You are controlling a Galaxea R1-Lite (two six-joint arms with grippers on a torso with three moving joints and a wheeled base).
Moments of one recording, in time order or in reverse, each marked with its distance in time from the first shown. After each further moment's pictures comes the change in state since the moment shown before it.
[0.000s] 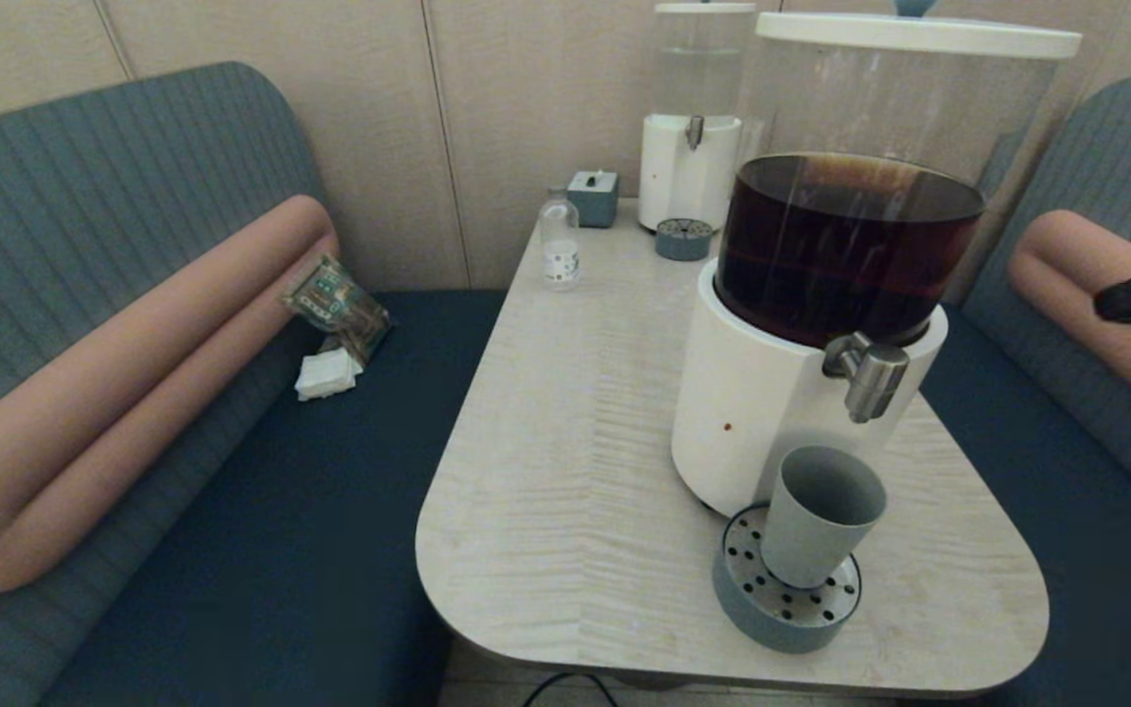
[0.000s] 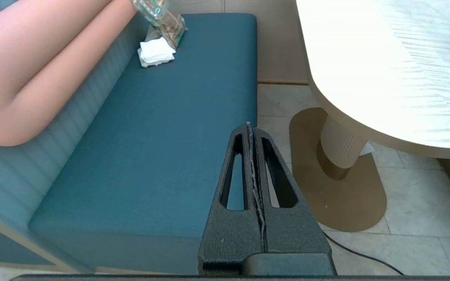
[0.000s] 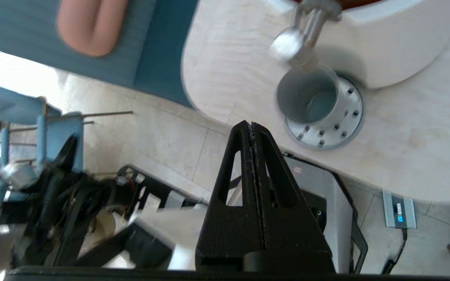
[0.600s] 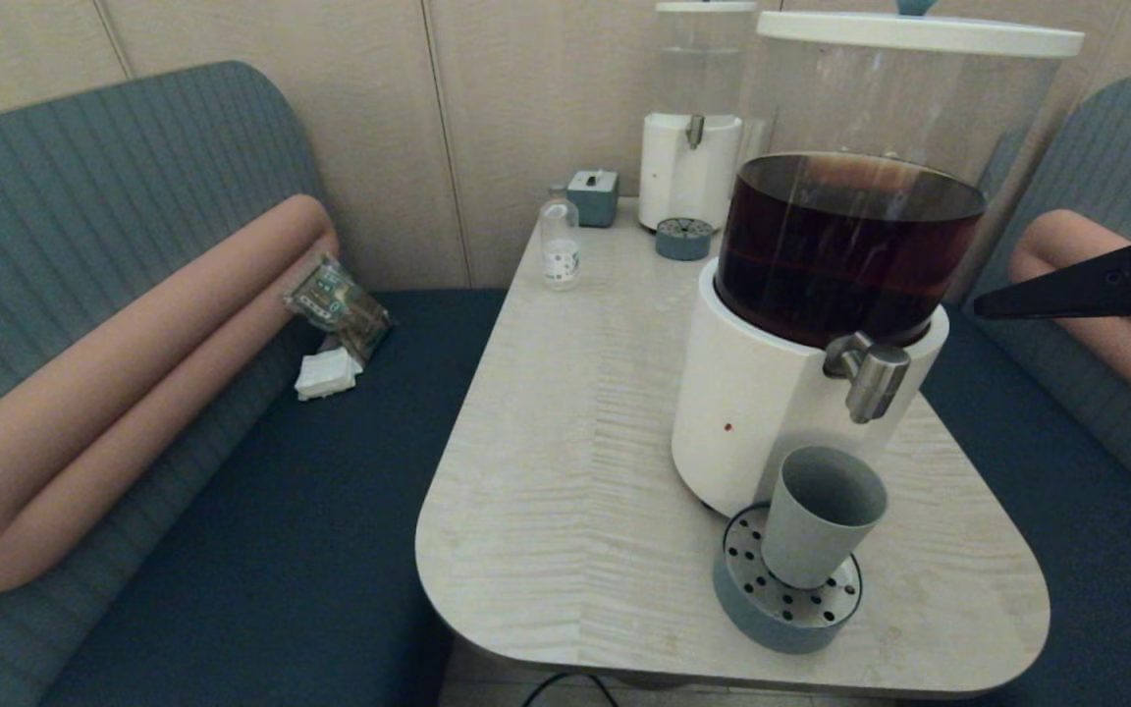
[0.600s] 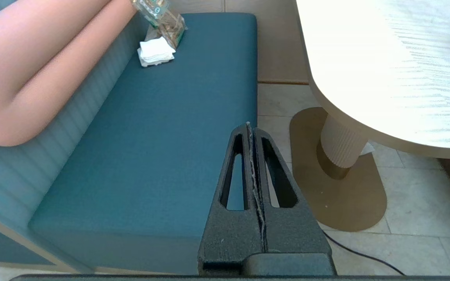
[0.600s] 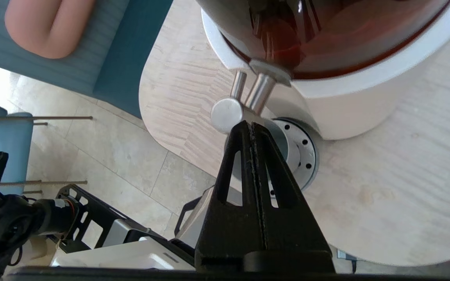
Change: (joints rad) left arm 0.000 0.000 0.000 0.000 0.000 0.001; right arm -0.061 0.083 0.153 -0.258 0.002 -0.171
